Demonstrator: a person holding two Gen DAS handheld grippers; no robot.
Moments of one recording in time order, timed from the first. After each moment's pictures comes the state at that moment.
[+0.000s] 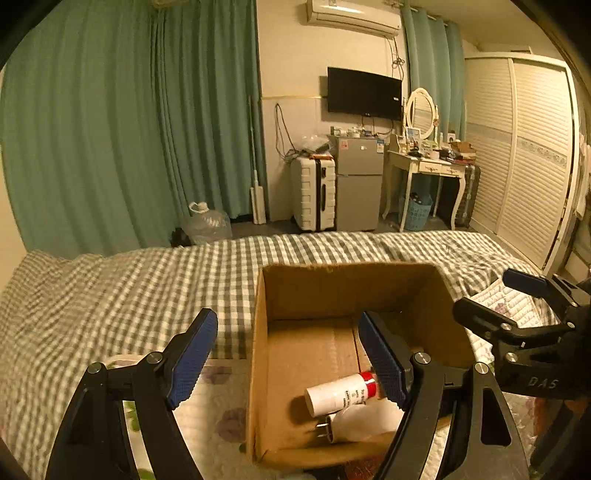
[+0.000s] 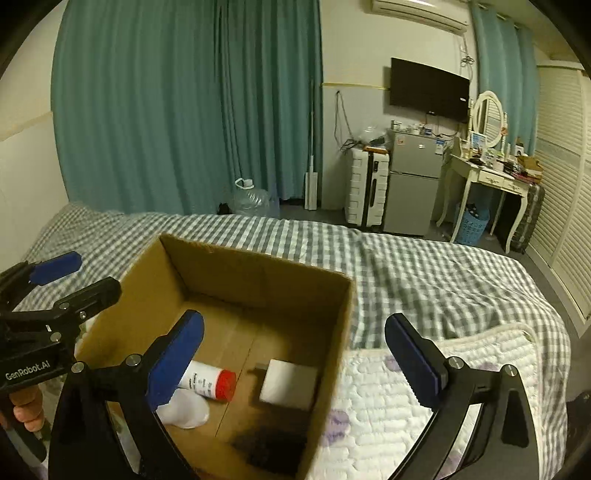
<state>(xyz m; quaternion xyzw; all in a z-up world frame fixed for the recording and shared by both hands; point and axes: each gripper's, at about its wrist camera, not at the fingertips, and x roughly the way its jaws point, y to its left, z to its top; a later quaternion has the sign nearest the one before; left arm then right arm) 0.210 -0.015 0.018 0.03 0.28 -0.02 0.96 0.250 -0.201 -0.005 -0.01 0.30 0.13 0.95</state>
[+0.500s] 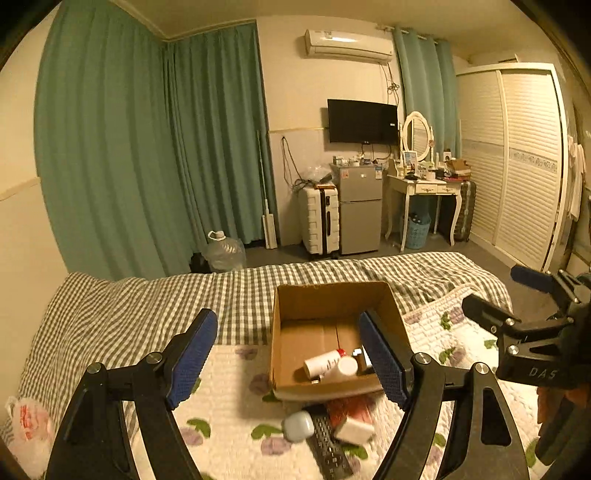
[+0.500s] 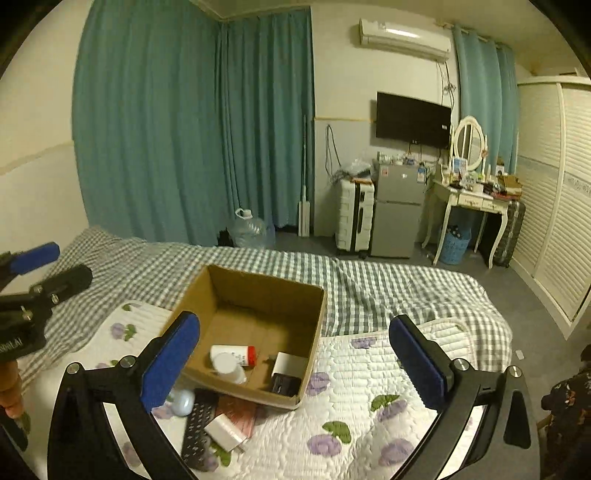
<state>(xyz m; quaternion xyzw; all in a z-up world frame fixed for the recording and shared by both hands) 0.064 -0.019 0.110 0.05 0.23 0.00 0.97 0.108 -0.229 0.096 -0.01 0.24 0.12 0.96</state>
